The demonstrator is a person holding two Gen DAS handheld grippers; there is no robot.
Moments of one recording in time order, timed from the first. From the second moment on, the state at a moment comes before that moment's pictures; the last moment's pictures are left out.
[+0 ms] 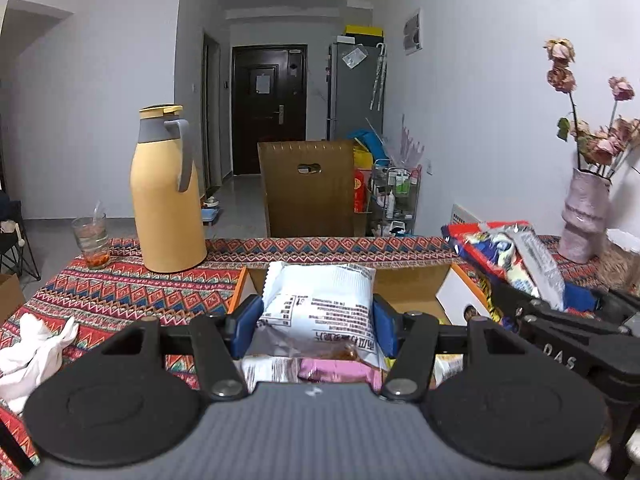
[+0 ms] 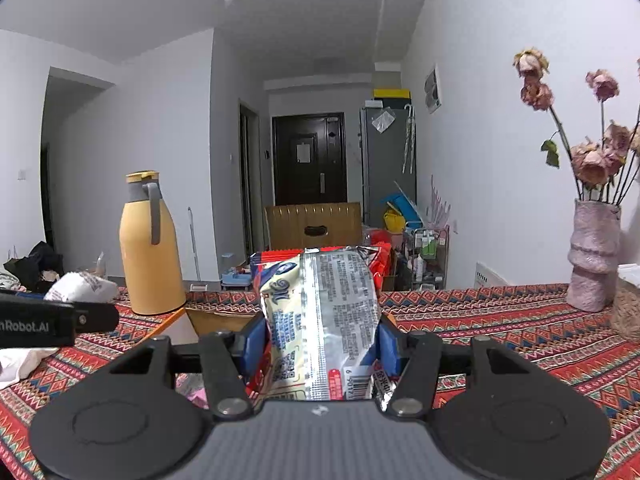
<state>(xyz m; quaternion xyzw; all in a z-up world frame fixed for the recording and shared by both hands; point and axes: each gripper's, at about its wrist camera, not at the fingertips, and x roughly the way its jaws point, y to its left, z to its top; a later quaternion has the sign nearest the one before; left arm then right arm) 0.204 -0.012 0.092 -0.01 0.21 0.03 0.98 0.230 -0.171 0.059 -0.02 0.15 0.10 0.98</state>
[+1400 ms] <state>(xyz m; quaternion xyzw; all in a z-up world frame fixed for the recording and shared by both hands) 0.282 0.016 0.022 -0.06 0.19 0.10 0.97 0.312 -0.160 -0.015 -0.01 0.21 0.06 0.97</state>
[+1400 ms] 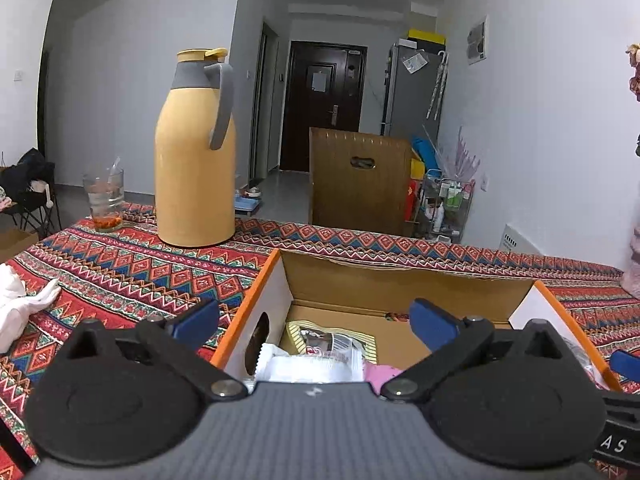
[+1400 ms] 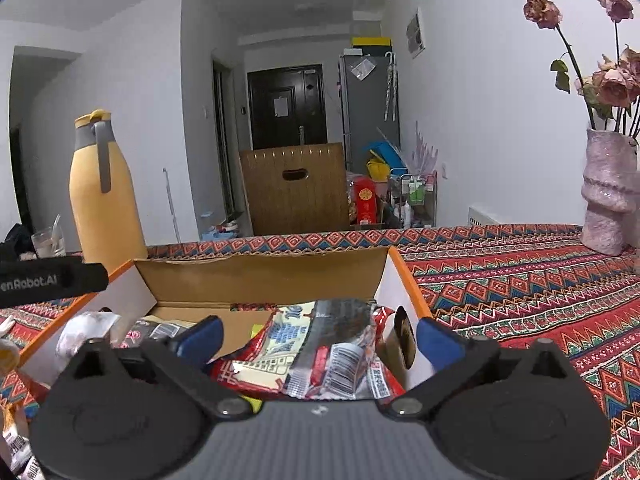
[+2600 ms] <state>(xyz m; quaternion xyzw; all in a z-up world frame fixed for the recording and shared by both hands) 0.233 0.022 0.063 -0.06 0.16 0.07 0.98 0.273 -0.170 0.029 -0.02 0.15 0.06 0.99</state>
